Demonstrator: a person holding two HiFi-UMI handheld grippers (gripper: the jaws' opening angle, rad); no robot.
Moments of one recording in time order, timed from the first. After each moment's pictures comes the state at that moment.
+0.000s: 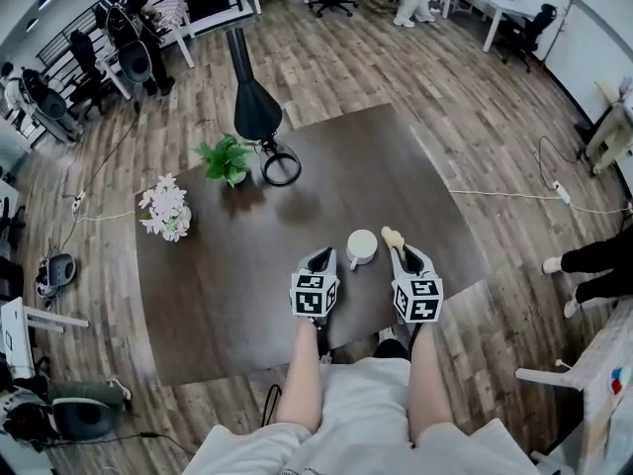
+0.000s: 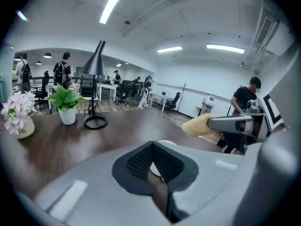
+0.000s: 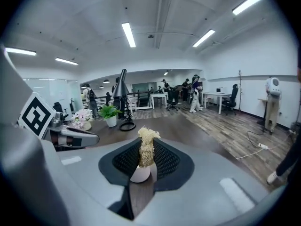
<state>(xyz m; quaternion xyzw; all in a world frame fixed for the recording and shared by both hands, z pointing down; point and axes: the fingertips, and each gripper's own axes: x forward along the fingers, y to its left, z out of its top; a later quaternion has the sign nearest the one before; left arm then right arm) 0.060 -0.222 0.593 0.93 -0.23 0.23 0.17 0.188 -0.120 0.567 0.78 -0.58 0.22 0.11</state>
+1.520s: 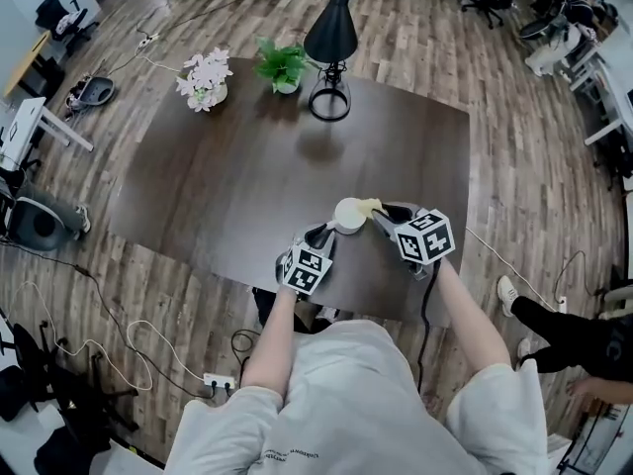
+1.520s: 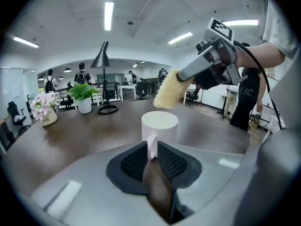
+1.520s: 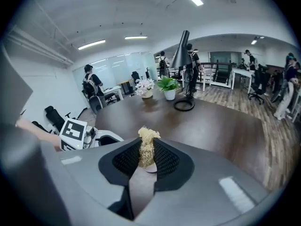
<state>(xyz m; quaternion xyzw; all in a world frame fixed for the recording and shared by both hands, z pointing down) 0.096 -0.169 0.687 0.88 -0.37 0.27 0.12 0.193 -0.196 0.592 0.35 -0.85 0.25 0.29</state>
